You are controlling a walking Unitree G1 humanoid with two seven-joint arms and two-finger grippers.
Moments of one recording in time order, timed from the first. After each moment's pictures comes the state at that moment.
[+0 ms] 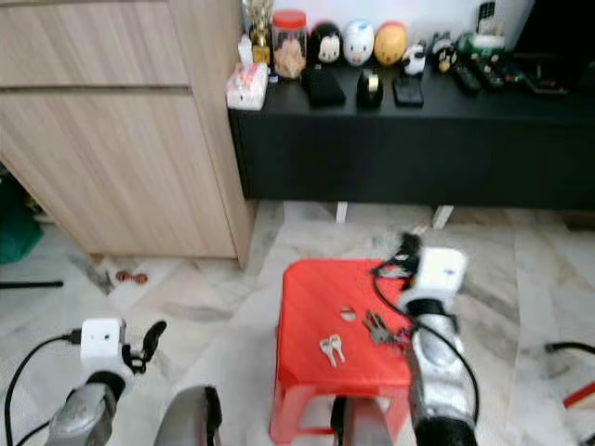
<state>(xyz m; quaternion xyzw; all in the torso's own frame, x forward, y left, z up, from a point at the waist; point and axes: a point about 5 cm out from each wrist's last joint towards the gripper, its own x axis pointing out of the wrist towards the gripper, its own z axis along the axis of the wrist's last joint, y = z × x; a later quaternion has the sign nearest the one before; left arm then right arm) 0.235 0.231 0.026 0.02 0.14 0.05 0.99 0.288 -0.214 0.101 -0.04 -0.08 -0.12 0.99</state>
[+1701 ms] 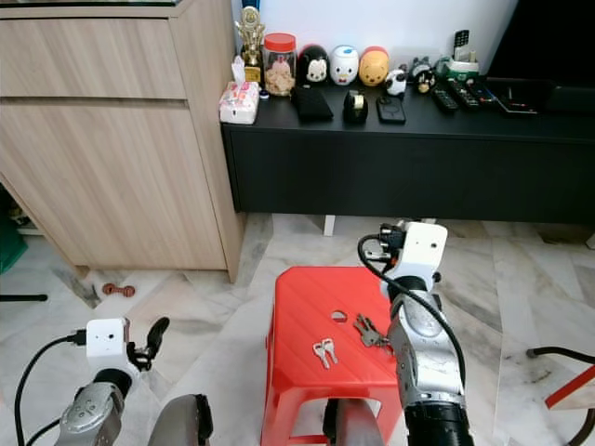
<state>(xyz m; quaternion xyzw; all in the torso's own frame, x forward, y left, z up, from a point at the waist) 0.241 0.225 0.018 0.00 0.12 0.05 0.99 0.310 -0.169 0.107 0.11 0.05 -0.02 0.99</state>
